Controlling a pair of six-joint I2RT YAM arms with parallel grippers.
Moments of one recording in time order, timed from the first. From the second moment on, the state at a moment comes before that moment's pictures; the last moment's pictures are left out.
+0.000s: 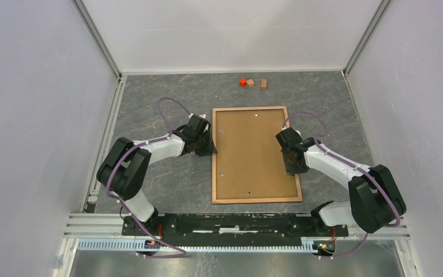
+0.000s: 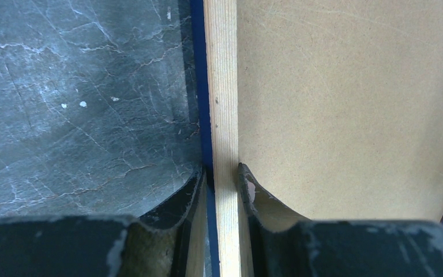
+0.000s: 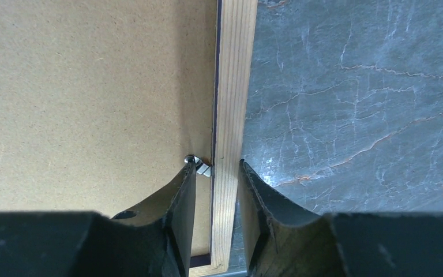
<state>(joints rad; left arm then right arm) -0.54 1.67 0.87 -0.16 0.09 -0.65 0.47 1.36 0.72 -0.72 0.30 0.35</state>
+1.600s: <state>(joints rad) -1.02 1.20 0.77 -0.59 -0.04 -1.12 0.32 1.23 0.63 -0.37 0.12 0.21</state>
